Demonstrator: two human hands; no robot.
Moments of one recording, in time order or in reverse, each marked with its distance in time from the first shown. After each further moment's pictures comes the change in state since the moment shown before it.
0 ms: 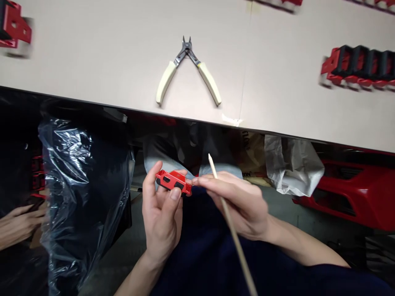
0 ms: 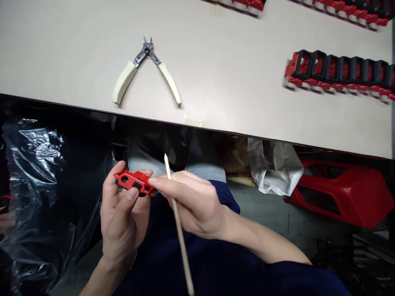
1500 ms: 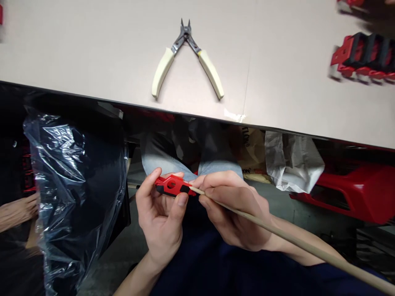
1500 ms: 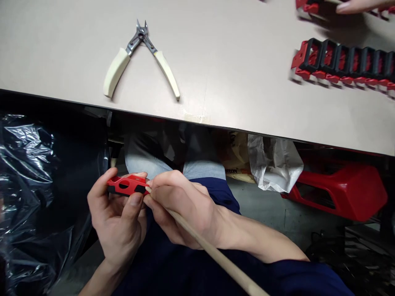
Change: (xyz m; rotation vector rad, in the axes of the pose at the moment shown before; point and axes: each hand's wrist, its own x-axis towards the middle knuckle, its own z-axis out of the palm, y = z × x) left_hand -0.002 -0.008 -0.010 0.234 -0.053 0.304; right_hand 0.005 -0.013 0.003 -0.119 -0.015 -0.013
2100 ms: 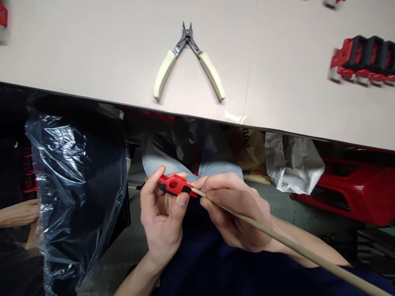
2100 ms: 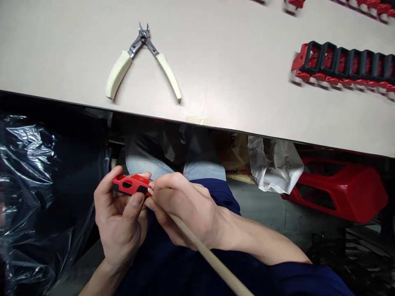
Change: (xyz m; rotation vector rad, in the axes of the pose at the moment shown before) left_hand 0.001 -0.001 -0.003 -0.042 -0.033 -0.067; right_hand 0.002 0.001 -0.002 -0.042 -0.031 -0.005
